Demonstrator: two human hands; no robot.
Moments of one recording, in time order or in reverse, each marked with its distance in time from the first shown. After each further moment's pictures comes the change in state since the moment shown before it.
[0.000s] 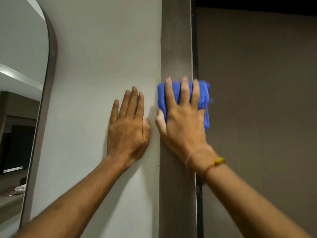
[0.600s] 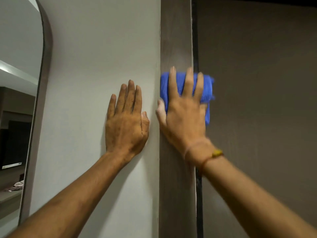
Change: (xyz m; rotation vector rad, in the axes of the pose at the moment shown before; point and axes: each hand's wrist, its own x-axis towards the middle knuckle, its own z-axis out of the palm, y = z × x) left_hand -0.003 0.001 0.002 -0.008 0.009 -0.030; right_hand 0.001 -0.003 0.001 -0.021 0.011 0.072
